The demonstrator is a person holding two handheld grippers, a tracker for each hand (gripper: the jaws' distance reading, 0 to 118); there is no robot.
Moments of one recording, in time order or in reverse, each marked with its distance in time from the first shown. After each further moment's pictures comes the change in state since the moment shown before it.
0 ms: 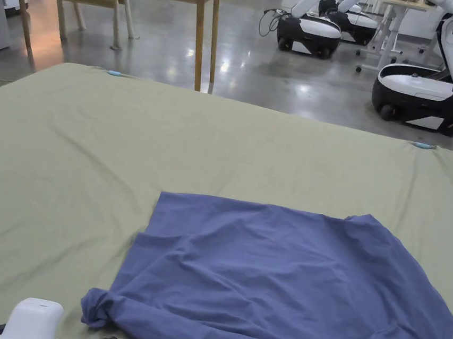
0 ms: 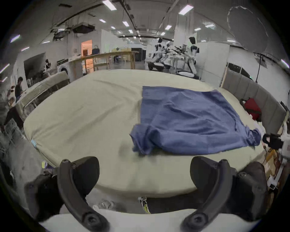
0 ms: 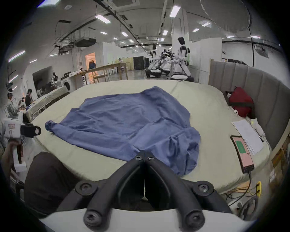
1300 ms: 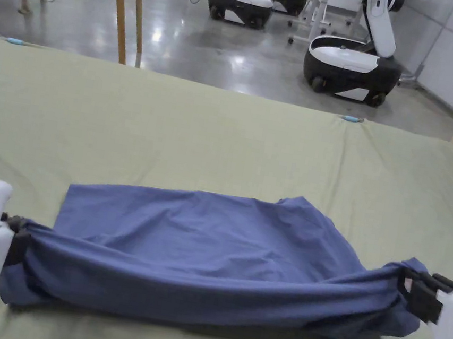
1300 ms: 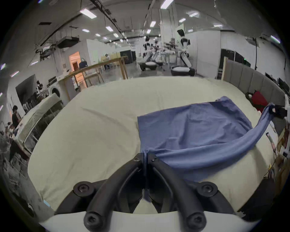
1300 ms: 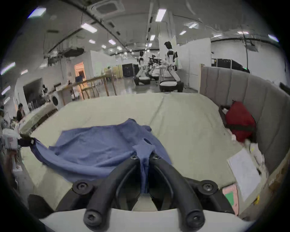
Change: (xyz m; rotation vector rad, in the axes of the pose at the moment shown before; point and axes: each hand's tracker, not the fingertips) left arm 0.033 0.182 -0.095 -0.028 0.026 -0.202; right arm 0.090 0.166 -0.107 0.048 -0.084 -0.063
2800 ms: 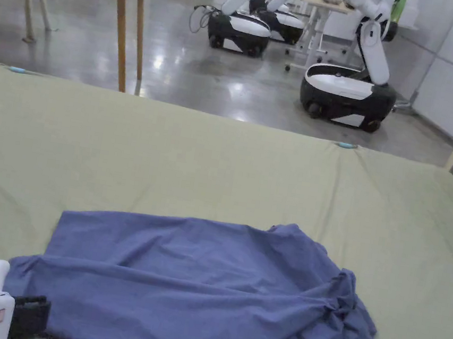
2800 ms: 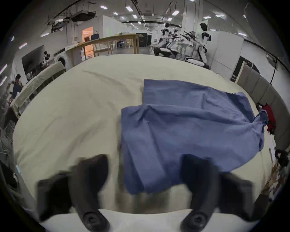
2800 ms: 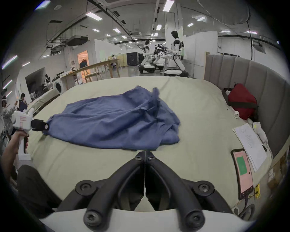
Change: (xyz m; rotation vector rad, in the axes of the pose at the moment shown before) left arm -0.009 -0.078 -0.085 -0.165 0.000 0.217; right arm -0.018 -0.113 0.032 -0.104 0.030 0.029
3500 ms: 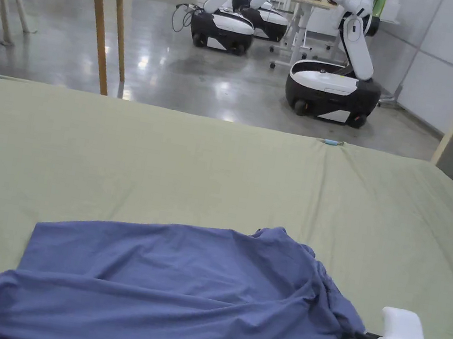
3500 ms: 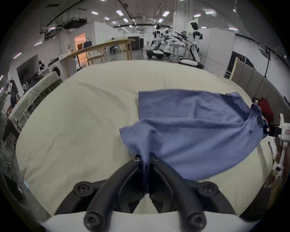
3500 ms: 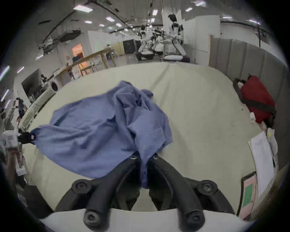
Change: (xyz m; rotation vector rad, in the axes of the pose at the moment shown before) left arm 0.029 0.019 0.060 0.064 -0.008 -0.094; right arm 0.043 0.074 -0.087 -0.128 0.043 -0.057
